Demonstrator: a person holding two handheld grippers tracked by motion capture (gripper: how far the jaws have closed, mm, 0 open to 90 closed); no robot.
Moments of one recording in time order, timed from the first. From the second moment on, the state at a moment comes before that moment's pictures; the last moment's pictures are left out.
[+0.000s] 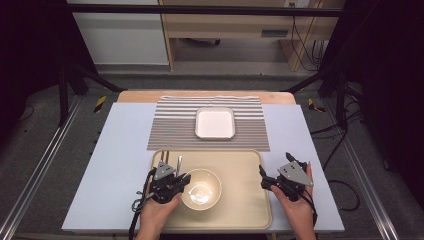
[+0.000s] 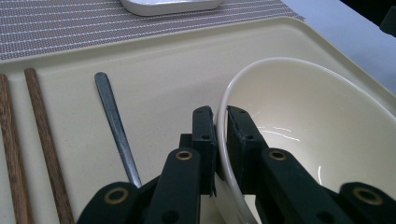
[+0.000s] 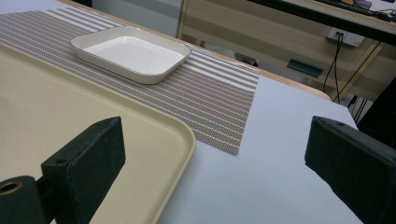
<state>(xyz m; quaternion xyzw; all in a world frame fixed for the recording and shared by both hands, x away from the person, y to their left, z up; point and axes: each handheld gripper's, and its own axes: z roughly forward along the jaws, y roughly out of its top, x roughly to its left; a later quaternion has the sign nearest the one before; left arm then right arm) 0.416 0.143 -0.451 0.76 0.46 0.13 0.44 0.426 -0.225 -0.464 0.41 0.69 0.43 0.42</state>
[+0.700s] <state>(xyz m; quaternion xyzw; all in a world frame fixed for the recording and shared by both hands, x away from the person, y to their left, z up) 0.419 0.149 -0.455 0.76 0.47 0.12 0.44 0.426 -0.224 -0.464 0.41 0.69 0.43 0.42</state>
